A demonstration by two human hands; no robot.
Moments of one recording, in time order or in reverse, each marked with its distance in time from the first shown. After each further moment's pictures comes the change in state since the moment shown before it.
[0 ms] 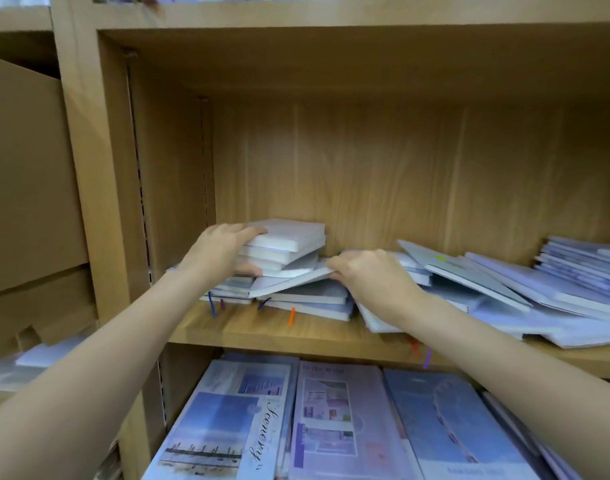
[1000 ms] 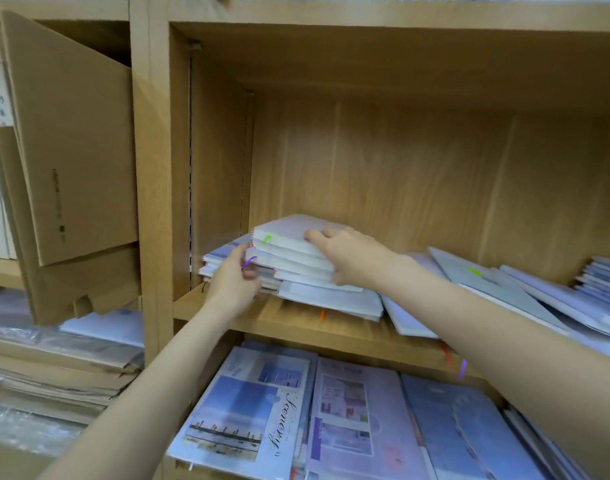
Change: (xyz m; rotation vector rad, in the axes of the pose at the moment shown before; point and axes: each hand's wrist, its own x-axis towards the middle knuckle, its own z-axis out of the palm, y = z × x) left_hand -0.061 0.011 0.027 -0.961 0.238 -0.576; right_hand 0.067 -0.035 -0.004 -0.046 -0.373 -0.111
